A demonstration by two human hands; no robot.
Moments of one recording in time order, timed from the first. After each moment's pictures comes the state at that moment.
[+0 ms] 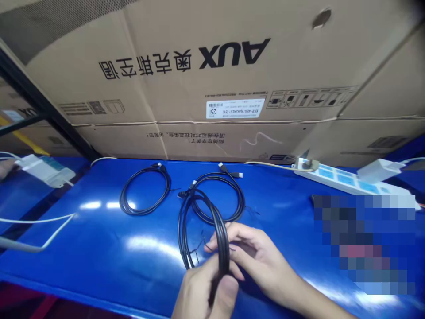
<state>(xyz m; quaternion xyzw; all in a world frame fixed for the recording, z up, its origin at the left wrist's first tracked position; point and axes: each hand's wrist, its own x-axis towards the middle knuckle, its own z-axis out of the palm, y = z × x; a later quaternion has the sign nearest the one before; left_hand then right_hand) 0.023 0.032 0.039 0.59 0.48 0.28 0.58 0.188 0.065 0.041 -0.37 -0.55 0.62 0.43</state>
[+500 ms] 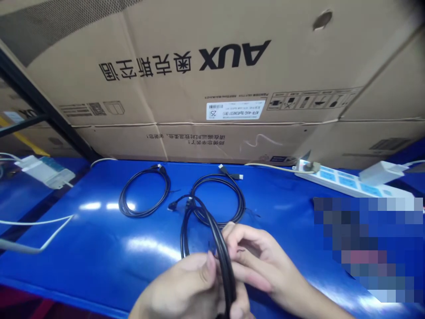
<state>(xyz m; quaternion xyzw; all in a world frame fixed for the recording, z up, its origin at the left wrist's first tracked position) 0.015 0.064 0.046 0.30 0.16 0.22 0.91 0.193 0.068 0.047 -0.32 -0.52 0.64 0.47</state>
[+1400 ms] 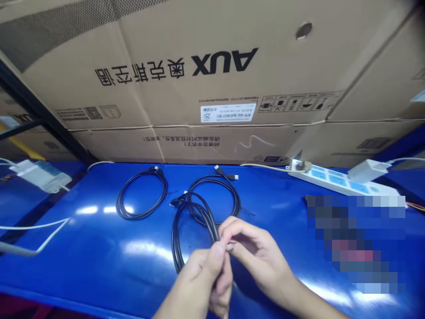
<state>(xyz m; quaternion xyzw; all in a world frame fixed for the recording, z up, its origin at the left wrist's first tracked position) 0.036 0.054 0.049 0.40 0.39 0.27 0.78 0.194 0.068 0.043 -0.37 -0.56 0.55 0.51</state>
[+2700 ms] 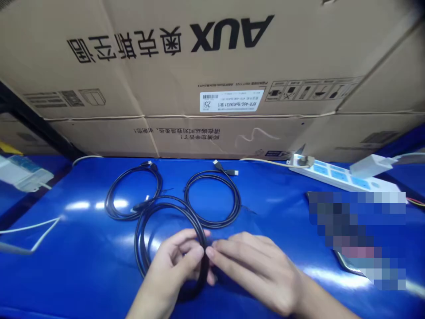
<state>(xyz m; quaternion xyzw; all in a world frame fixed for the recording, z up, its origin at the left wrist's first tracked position) 0.001 0.080 0.025 0.37 0.39 0.36 0.76 0.204 0.074 0.051 -0.29 -0.87 0.02 0.41</state>
